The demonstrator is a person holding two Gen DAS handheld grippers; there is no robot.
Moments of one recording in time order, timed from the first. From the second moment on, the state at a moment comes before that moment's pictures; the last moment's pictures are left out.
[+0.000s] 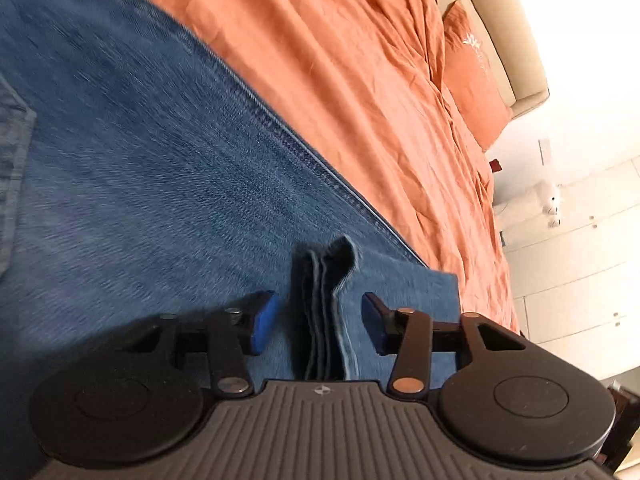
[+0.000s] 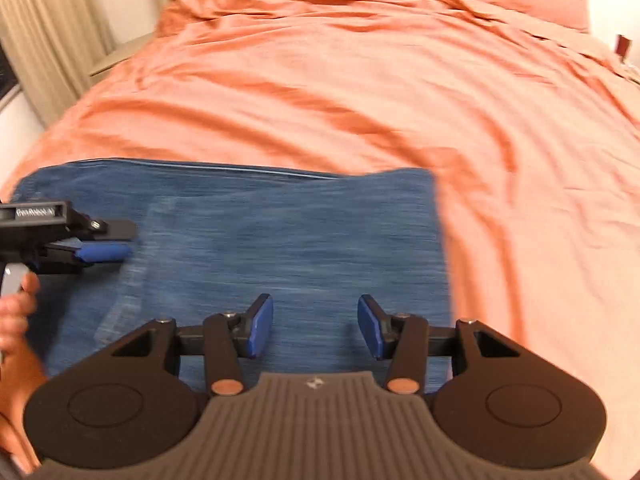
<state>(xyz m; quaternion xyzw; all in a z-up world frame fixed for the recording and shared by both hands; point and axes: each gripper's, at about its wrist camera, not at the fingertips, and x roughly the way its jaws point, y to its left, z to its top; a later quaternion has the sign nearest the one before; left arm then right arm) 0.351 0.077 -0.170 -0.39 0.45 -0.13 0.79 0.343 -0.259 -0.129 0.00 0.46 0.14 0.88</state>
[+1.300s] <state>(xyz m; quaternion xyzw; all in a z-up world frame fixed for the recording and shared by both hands) 0.319 -0.001 -0.091 -0.05 0.43 -0.12 0.89 0.304 -0.300 -0.164 -0.03 0.41 0.15 0.90</state>
